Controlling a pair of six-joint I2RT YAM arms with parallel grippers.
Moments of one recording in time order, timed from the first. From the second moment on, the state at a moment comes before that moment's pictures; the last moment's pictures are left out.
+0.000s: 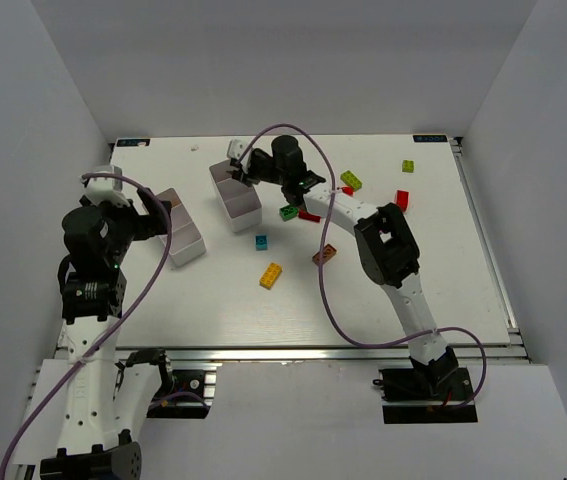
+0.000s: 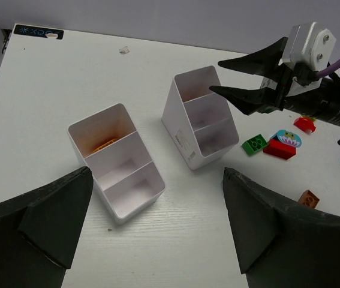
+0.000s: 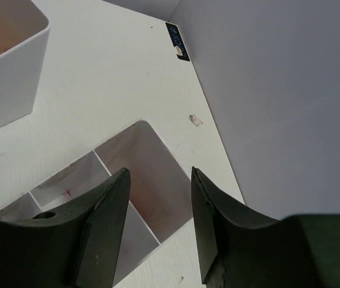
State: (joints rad) left arm 0.10 0.75 0.95 -0.38 0.20 -0.16; right arm 0.68 2.36 1.95 0.31 -0.53 -0.63
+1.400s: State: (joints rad) left arm 0.10 0.72 0.82 -0.32 0.36 -0.50; right arm 0.48 1.99 1.43 -0.98 -0.56 -1.74
